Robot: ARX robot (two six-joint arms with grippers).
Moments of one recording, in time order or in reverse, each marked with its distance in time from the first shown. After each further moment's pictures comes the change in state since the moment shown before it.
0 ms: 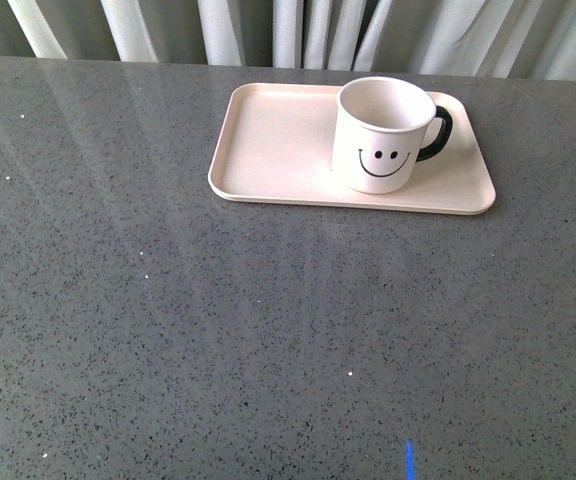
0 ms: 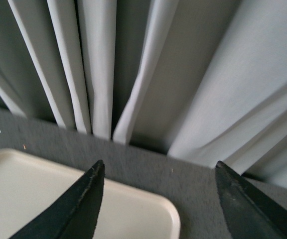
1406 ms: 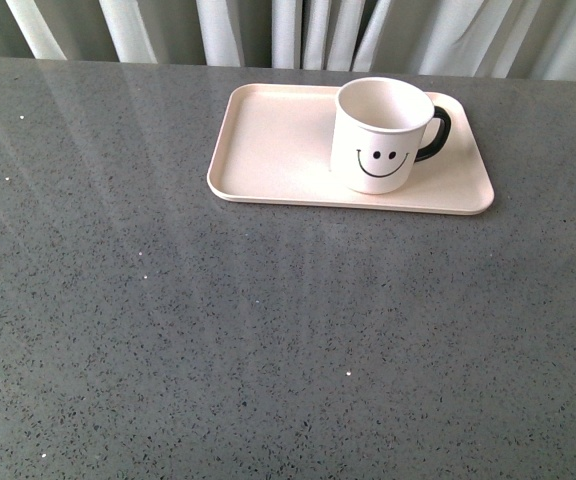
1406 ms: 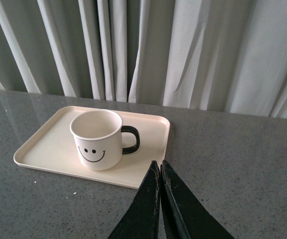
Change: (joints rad) left arm 0.000 0.000 0.000 0.000 0.000 0.000; right arm -0.038 -1.028 -0.981 -0.079 -0.034 0.029
